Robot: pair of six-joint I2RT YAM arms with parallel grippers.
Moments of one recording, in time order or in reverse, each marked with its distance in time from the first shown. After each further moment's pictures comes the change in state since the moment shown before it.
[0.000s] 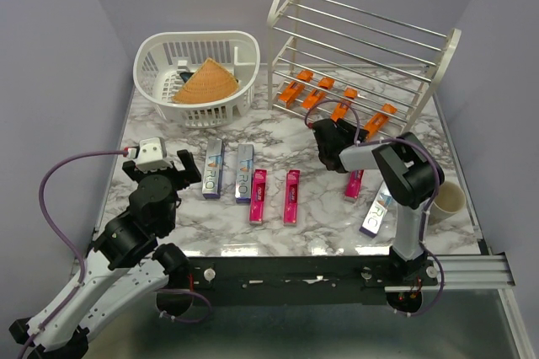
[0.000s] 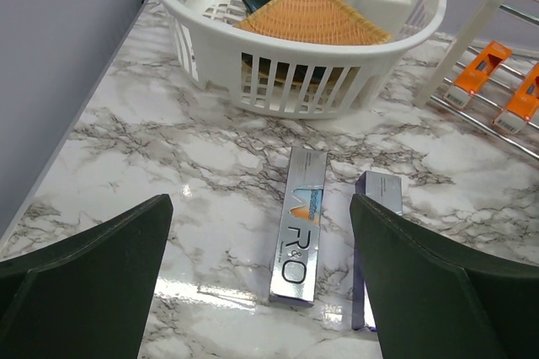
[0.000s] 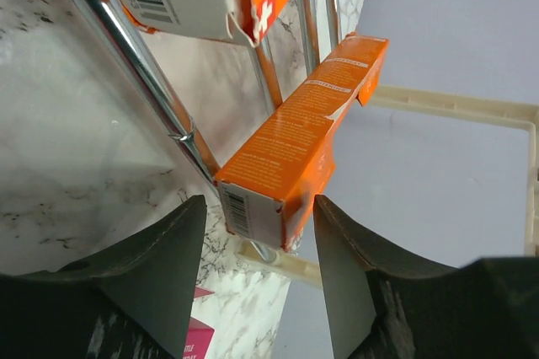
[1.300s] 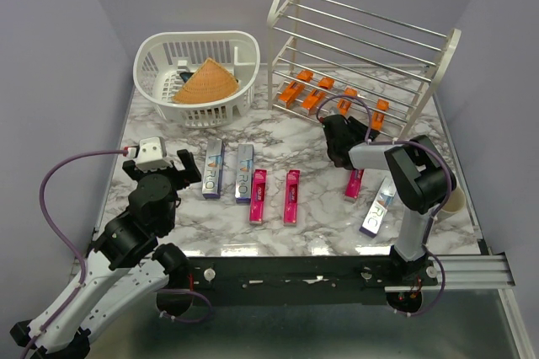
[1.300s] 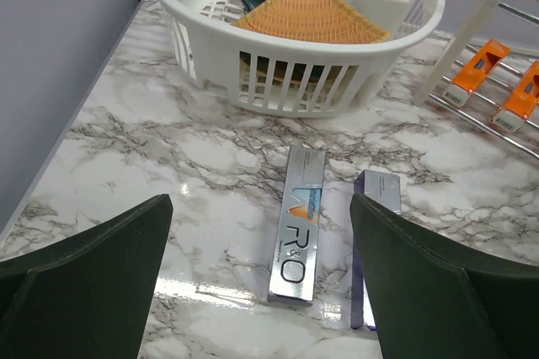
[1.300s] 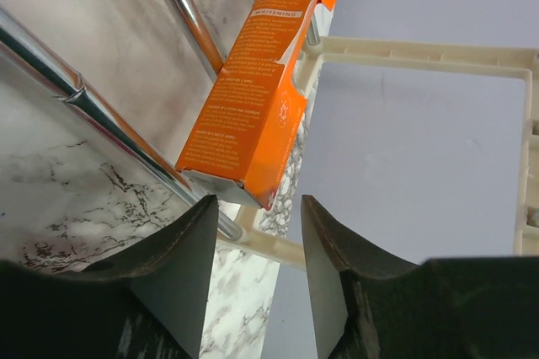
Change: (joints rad) left arm 0.022 0.000 -0.002 0.003 0.032 0.000; right arm -0.059 -0.086 -0.030 -0.056 0.026 0.031
